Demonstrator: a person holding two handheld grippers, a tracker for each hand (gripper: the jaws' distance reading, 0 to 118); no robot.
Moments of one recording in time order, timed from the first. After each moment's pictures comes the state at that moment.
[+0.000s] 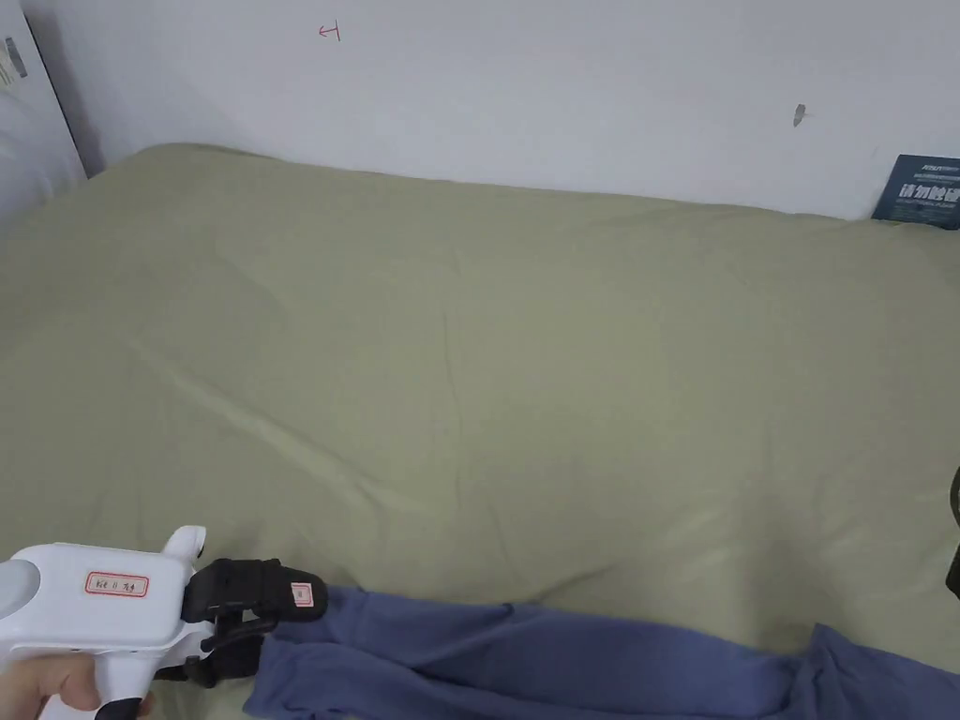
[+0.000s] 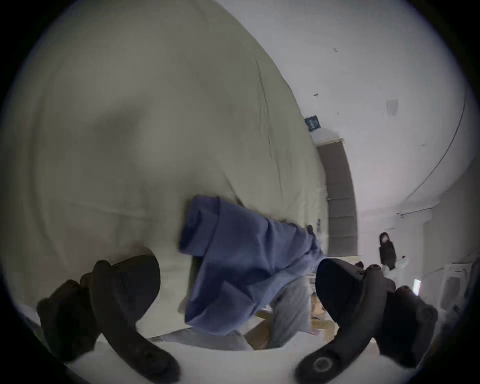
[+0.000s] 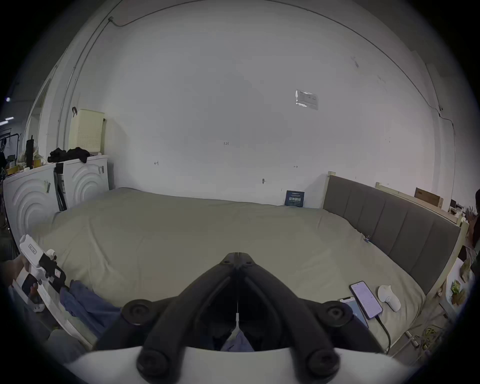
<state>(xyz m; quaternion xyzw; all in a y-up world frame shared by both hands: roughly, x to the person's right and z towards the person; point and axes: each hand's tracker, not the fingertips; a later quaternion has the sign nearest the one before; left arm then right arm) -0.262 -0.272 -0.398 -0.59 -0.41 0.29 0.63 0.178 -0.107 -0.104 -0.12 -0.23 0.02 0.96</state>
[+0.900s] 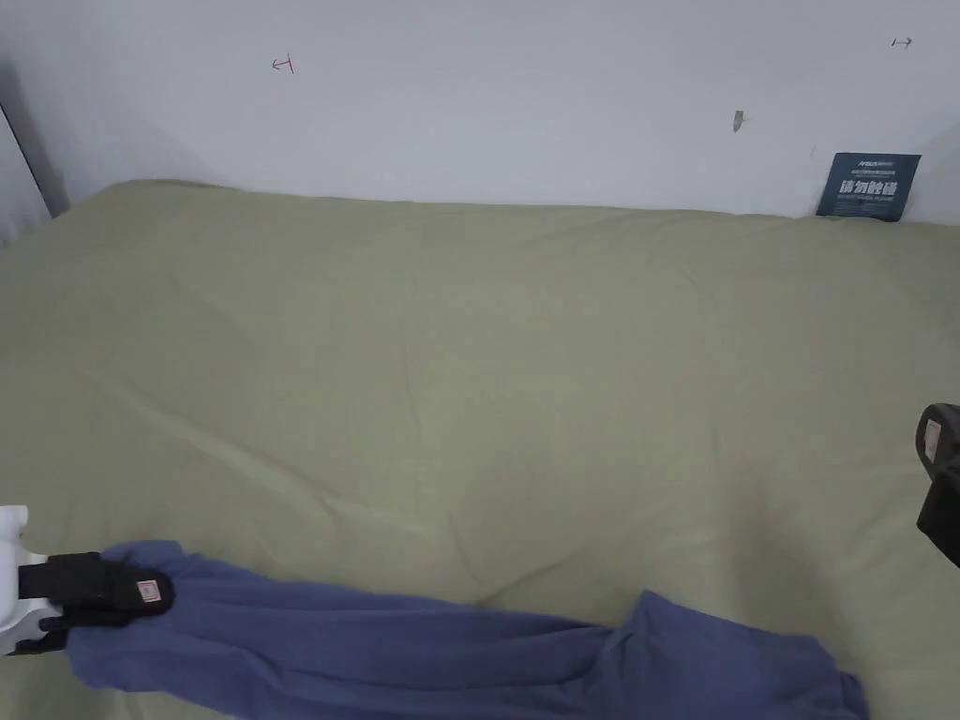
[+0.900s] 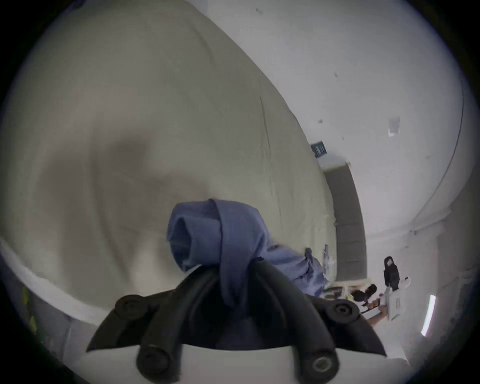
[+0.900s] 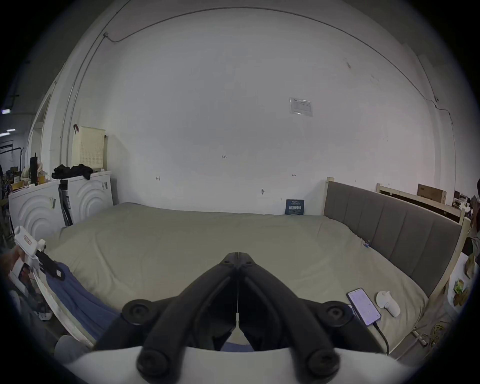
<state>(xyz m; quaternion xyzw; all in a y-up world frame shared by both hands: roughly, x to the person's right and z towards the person) -0.321 -0.190 -0.387 -0.54 -0.26 0.25 0.76 0.203 -0.078 -0.073 -0.08 -0.22 0.00 0.97</state>
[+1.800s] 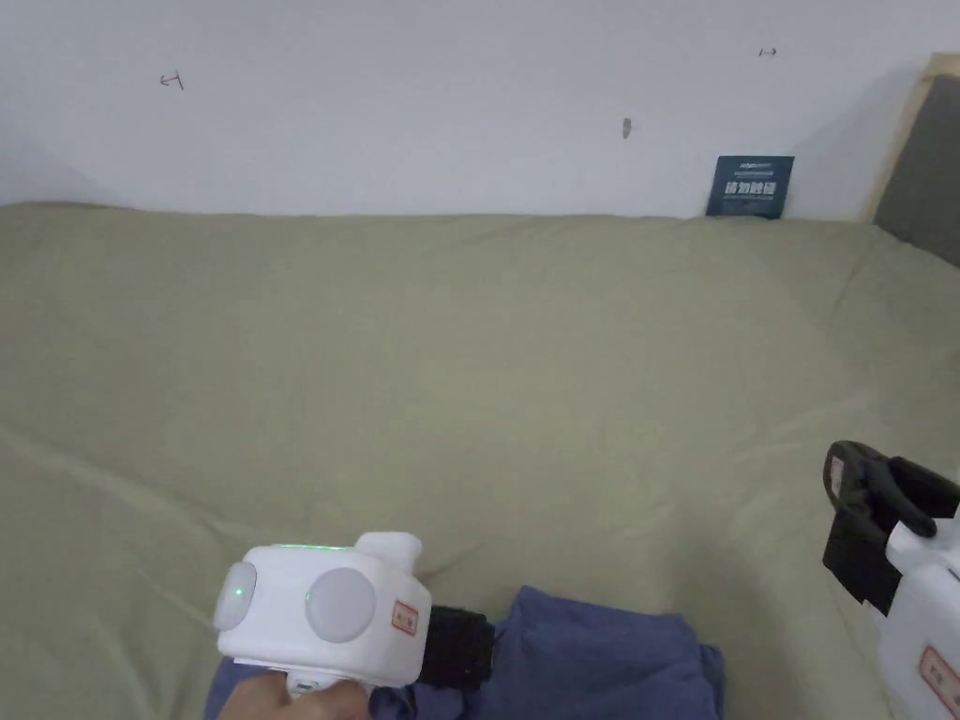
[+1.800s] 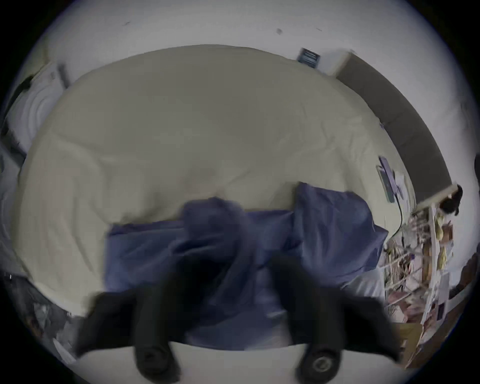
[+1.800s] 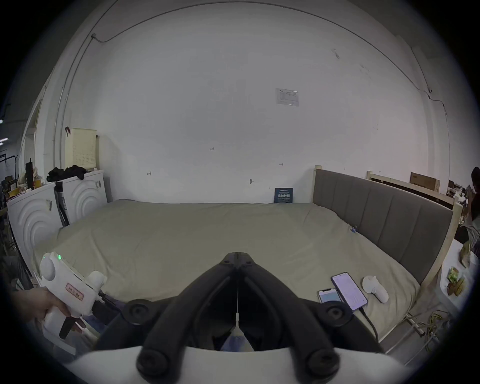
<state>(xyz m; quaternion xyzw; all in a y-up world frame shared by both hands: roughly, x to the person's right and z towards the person) 0.024 -0.219 -0.262 -0.55 -0.35 -0.07 0.76 0.231 -0.086 -0.021 -0.11 -0.24 -0.03 0.96</state>
